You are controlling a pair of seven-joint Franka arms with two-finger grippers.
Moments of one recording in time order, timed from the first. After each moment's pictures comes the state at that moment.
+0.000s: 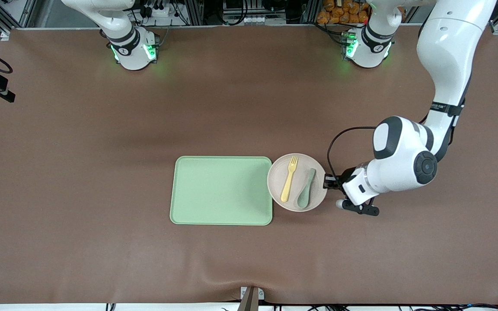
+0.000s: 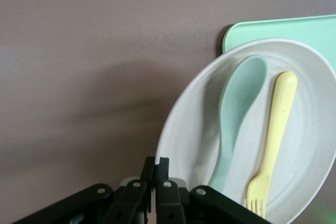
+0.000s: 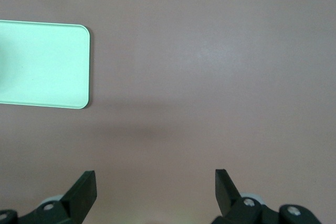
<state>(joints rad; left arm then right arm) -0.03 0.62 -0.35 -1.55 -0.24 2.14 -0.04 -0.03 -0.01 -0.06 -1.44 0.04 1.43 -0.14</state>
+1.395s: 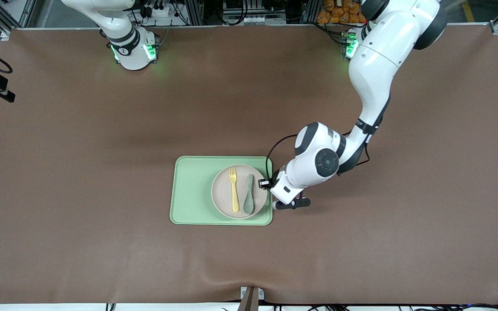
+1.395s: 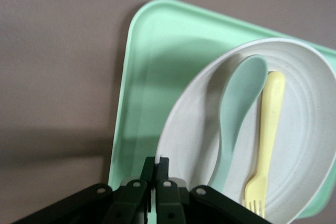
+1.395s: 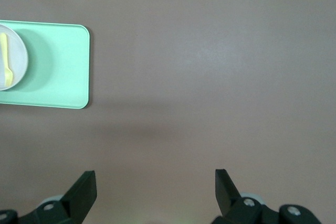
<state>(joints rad) -0.42 0.87 -0.23 -1.37 -0.24 2.38 -0.54 -0.03 -0.01 -0.06 -1.44 0.04 1.43 -0.14</state>
